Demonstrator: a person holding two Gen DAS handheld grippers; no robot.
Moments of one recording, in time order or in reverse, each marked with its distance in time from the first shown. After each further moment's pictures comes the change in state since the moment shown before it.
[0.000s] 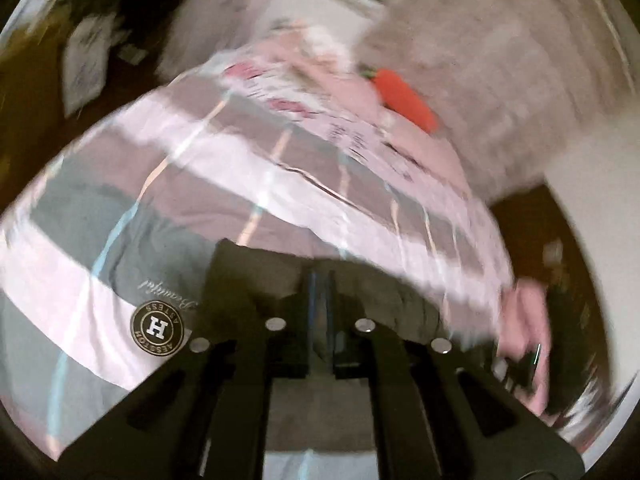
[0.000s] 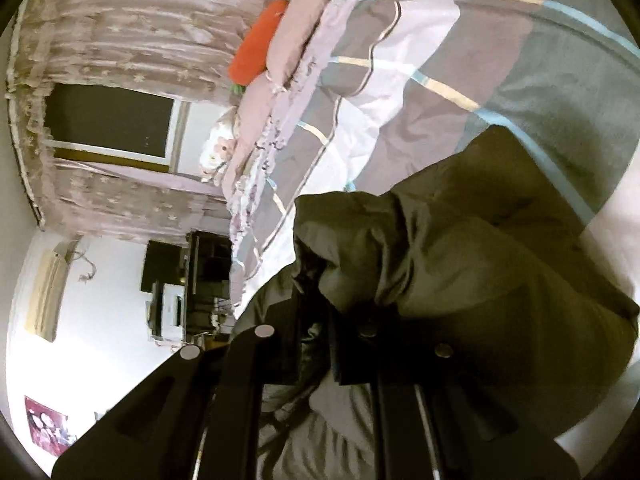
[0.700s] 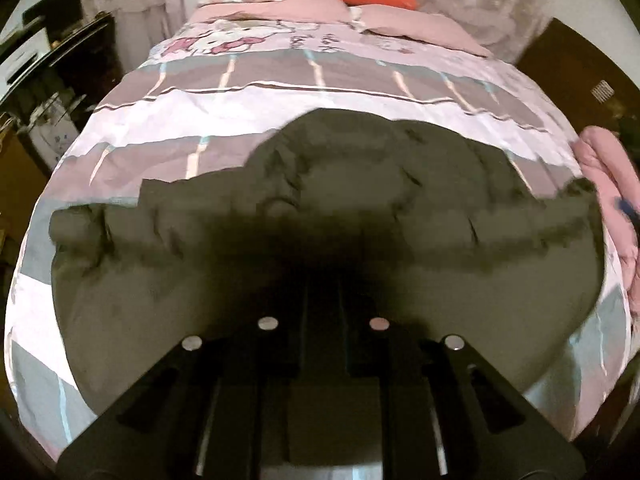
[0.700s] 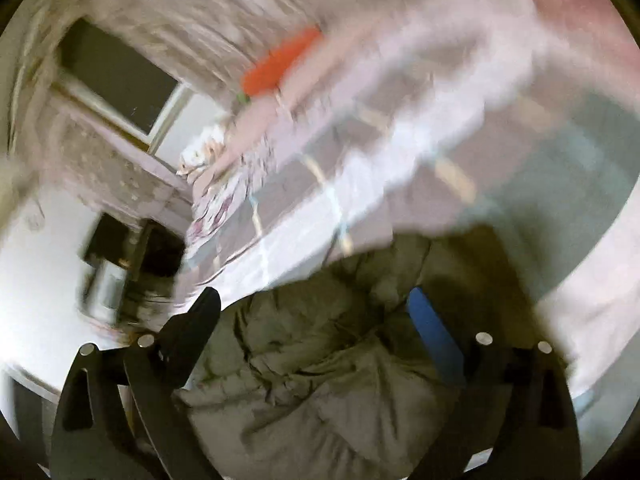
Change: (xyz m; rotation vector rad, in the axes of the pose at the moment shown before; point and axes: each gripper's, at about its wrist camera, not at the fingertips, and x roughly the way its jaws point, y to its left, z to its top) left arm 0.173 -0.067 -0.090 0.316 0.202 0.250; right arm -0.050 0.110 -0.055 -0.502 -0.180 -0.212
